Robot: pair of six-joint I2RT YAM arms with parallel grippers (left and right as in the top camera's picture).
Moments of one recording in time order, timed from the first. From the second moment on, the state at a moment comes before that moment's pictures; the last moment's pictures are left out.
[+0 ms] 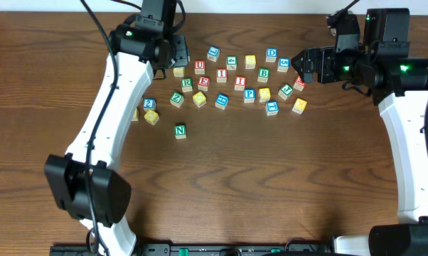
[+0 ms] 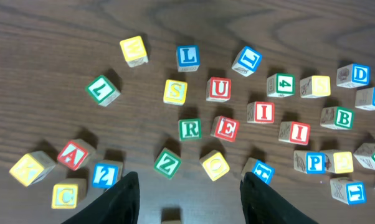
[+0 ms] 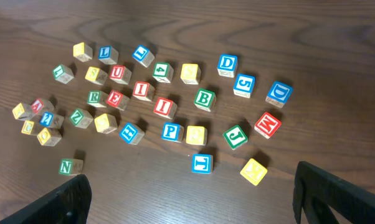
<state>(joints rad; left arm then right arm) -0.27 1.89 1.87 -0.99 -0.06 -0.35 0.03 1.58 1.63 -0.92 -0.36 -0.01</state>
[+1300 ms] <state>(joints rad) -0.45 2.05 1.87 -0.84 -0.04 -0.43 0.03 1.58 1.63 -0.92 -0.36 -0.01</state>
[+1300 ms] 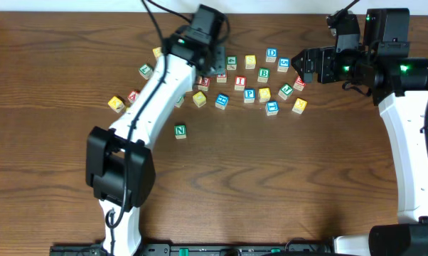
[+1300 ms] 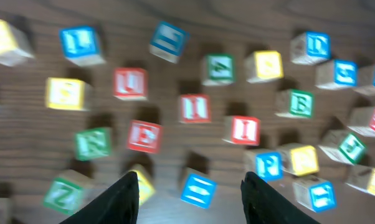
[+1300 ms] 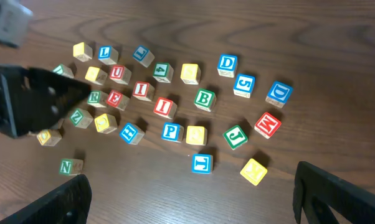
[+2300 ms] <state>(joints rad) -0.40 2.13 1.87 -0.82 -0.11 -0.39 0.03 1.58 1.63 -0.92 -0.36 -0.01</state>
